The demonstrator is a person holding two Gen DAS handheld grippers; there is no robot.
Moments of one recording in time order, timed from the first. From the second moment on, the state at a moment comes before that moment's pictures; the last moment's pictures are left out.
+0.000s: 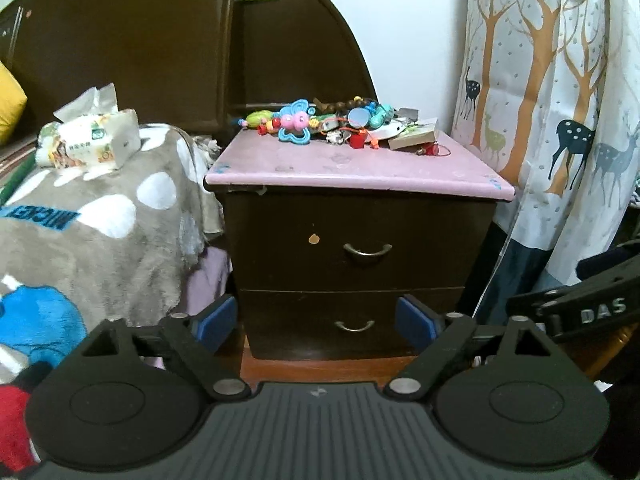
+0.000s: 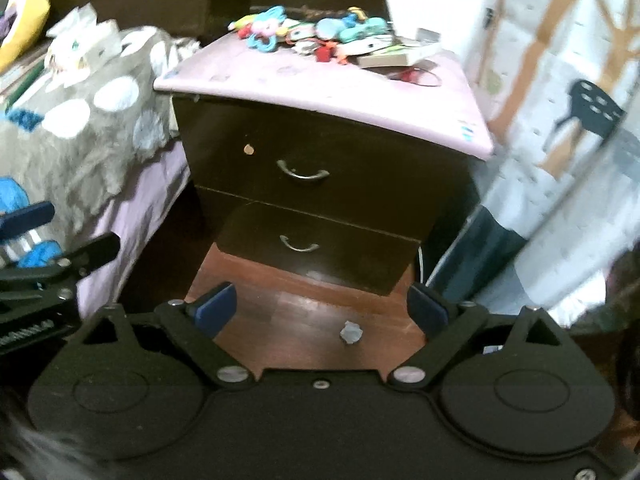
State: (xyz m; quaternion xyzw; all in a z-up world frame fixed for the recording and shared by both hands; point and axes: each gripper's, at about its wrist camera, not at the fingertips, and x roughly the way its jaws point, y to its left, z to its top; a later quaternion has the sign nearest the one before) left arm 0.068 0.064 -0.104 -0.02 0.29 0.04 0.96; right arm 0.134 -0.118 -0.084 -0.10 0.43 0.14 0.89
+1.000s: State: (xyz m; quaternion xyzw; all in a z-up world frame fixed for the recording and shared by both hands) left arm 0.007 0.030 -0.034 -0.04 0.29 0.02 0.96; right arm 0.049 -0.162 -0.020 -0.07 0.36 0.14 0.92
